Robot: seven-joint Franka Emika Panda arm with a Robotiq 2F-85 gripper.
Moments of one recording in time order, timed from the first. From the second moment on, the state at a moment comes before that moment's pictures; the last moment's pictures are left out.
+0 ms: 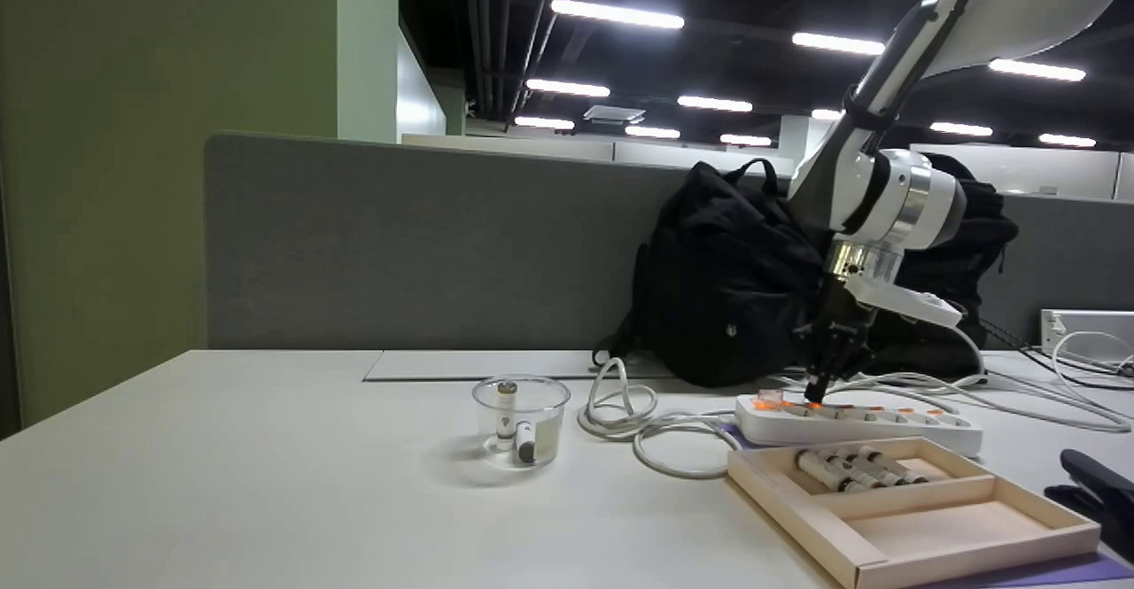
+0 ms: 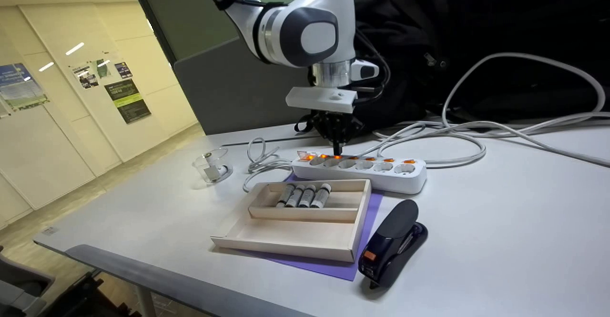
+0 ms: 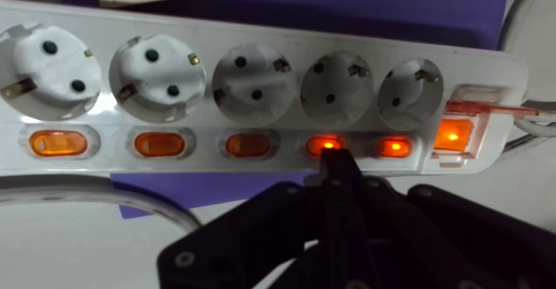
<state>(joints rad) -0.31 0.65 0.09 -1.92 0.32 2.55 -0.39</state>
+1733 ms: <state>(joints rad) -0.06 0.65 -0.07 -1.93 -0.08 2.63 -0.21</state>
